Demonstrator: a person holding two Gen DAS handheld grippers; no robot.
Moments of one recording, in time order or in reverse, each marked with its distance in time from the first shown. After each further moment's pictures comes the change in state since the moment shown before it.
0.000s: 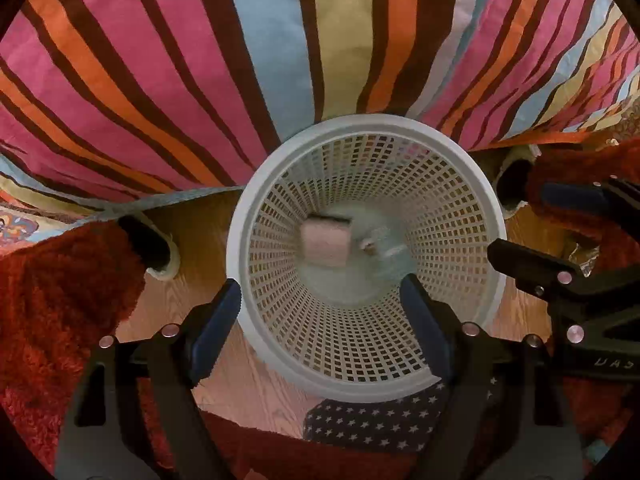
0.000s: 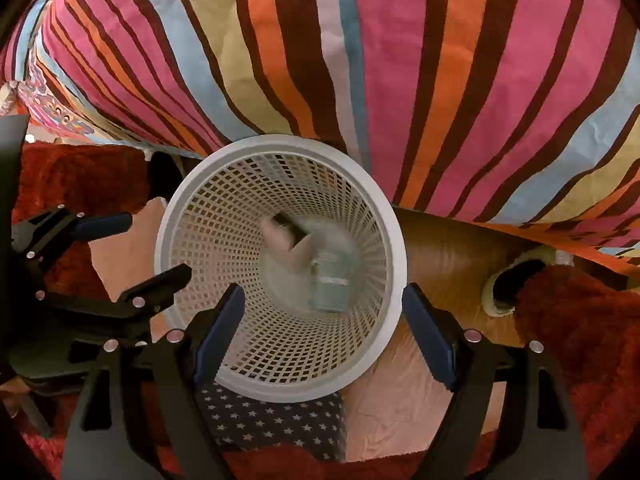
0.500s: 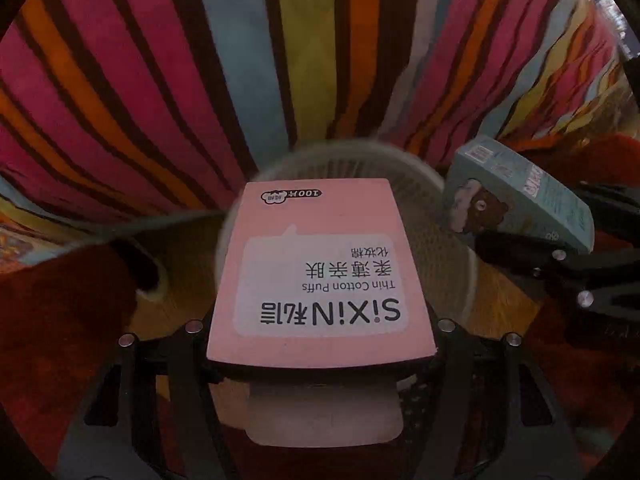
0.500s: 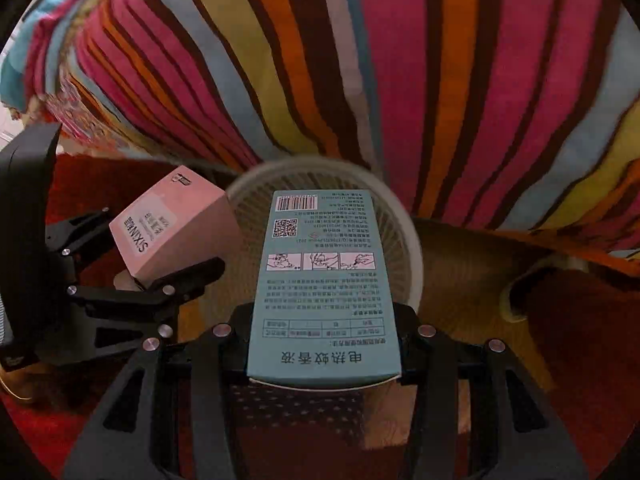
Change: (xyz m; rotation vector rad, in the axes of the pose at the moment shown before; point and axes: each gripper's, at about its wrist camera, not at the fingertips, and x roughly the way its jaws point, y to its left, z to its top) left arm -0.013 -0.005 0.005 0.043 -0.044 -0.091; right arm -0.015 -0.004 0.008 -0.001 -0.024 0.111
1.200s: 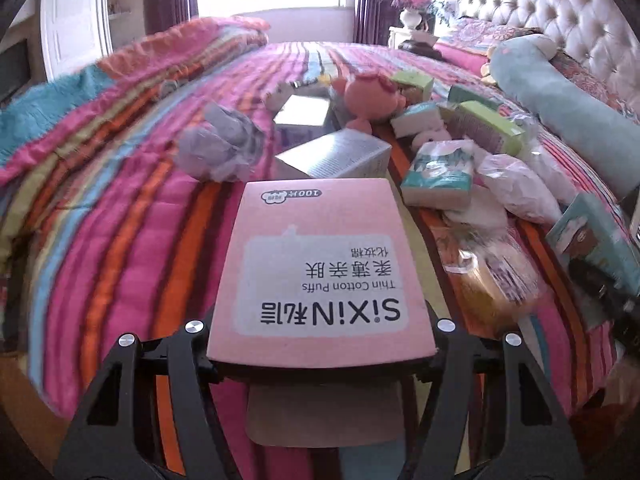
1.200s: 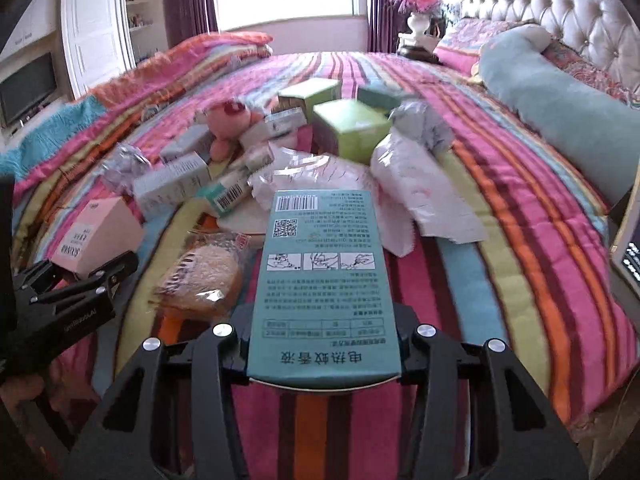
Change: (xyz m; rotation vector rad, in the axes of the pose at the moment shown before) left arm -0.162 0.068 0.217 -0.144 -0.625 0.208; right arm -0.179 -0.024 0.178 0.098 -0.648 -0.278
